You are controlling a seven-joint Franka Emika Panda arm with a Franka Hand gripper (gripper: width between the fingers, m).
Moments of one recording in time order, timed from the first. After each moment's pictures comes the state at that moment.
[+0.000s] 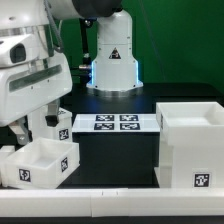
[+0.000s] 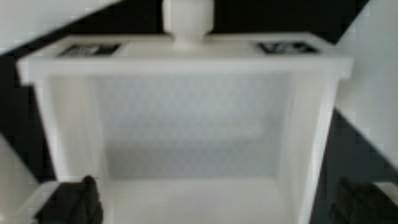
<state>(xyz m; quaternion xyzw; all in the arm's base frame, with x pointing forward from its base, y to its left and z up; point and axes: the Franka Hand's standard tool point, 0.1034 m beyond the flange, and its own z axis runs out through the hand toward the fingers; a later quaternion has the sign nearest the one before) 0.545 -0.157 0.065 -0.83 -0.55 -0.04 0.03</state>
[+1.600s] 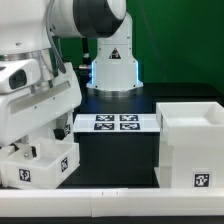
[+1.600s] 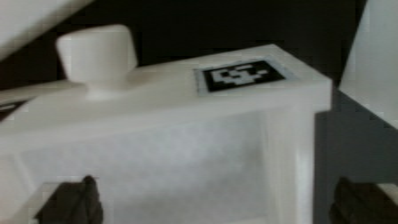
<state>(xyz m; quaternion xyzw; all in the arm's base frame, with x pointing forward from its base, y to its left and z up) 0.532 -0.143 0.032 -0.87 -0.49 -0.03 0.04</state>
